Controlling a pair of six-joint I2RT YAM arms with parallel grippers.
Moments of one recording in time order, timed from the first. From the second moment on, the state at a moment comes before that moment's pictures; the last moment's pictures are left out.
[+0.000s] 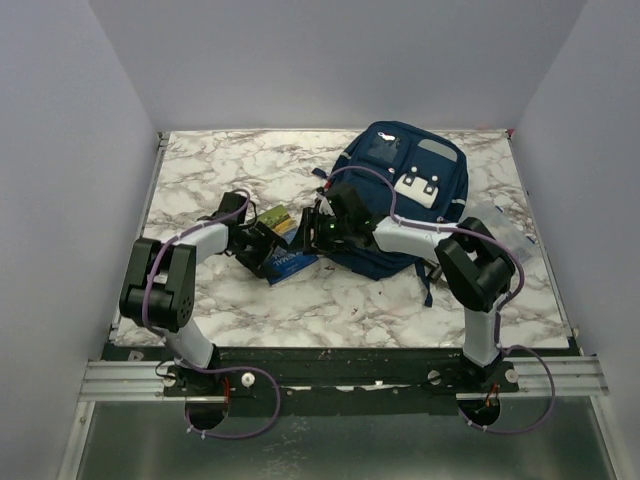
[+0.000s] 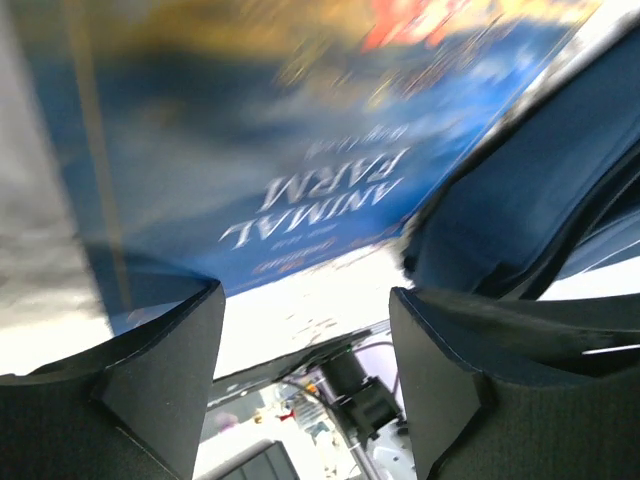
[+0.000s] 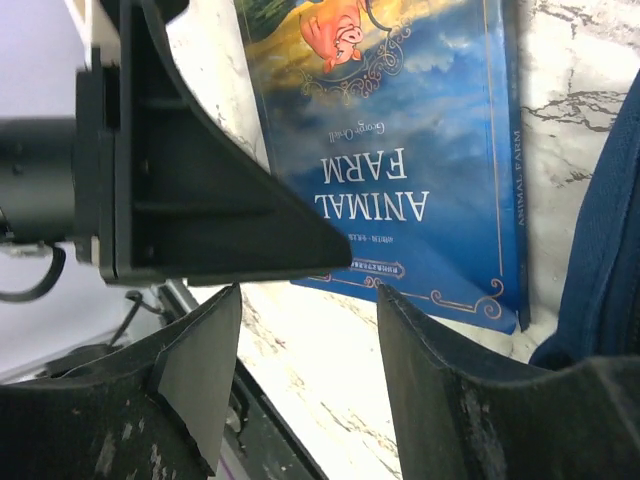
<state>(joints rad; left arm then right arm) -0.17 1.72 0.94 -0.44 0.53 -1.10 0.73 1.98 1.26 0.04 -0.45 0.81</state>
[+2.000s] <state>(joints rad) -0.10 1.48 0.87 -0.61 0.37 -0.68 1.04 1.63 0.86 -0.05 -0.01 1.13</state>
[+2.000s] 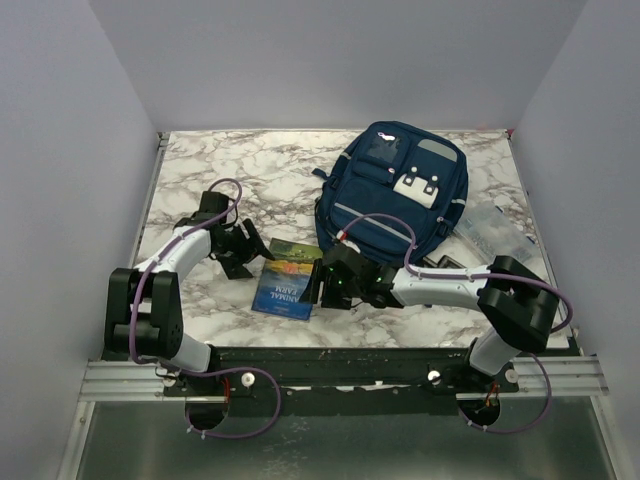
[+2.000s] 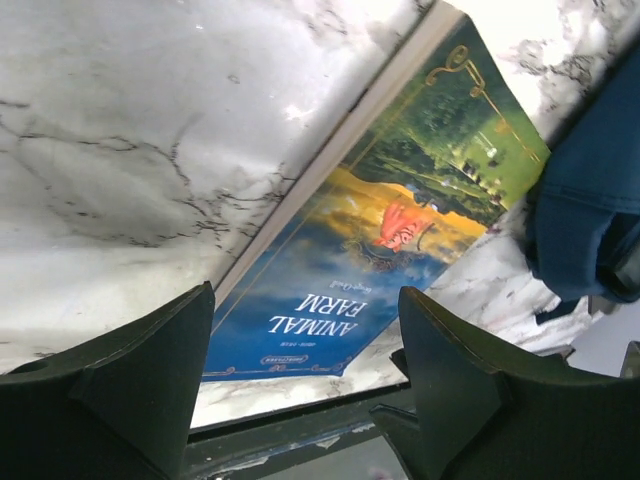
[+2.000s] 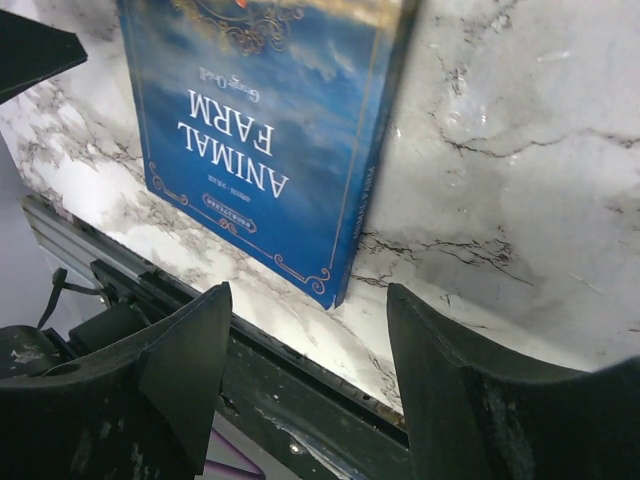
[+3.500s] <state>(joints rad) 0.05 1.09 0.79 -0.59 0.28 -0.62 1.20 2.02 1.27 0.05 0.07 0.45</state>
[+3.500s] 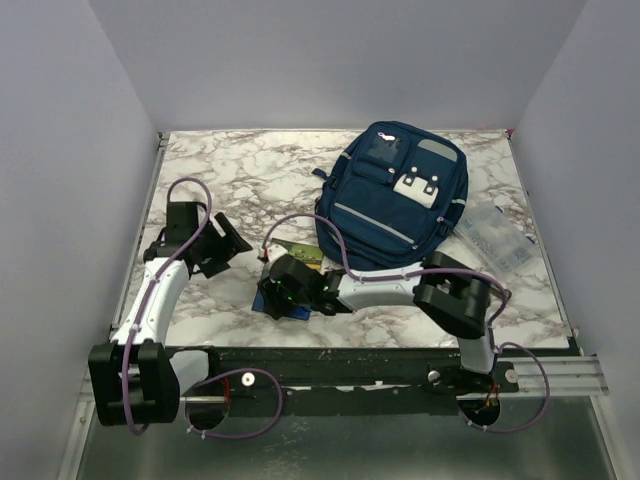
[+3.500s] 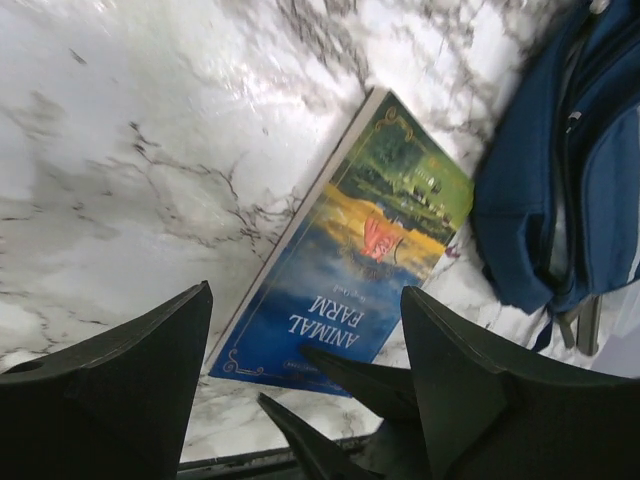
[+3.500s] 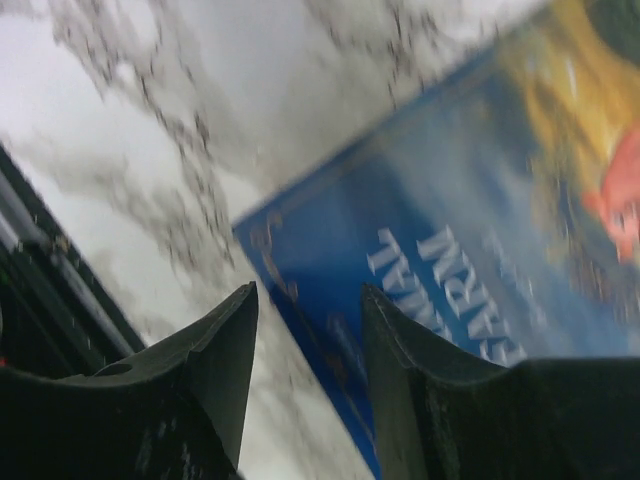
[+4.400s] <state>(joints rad) -0.20 1.34 0.64 -0.41 0.27 -0.96 1.13 1.55 0.88 -0.09 0.13 0.78</state>
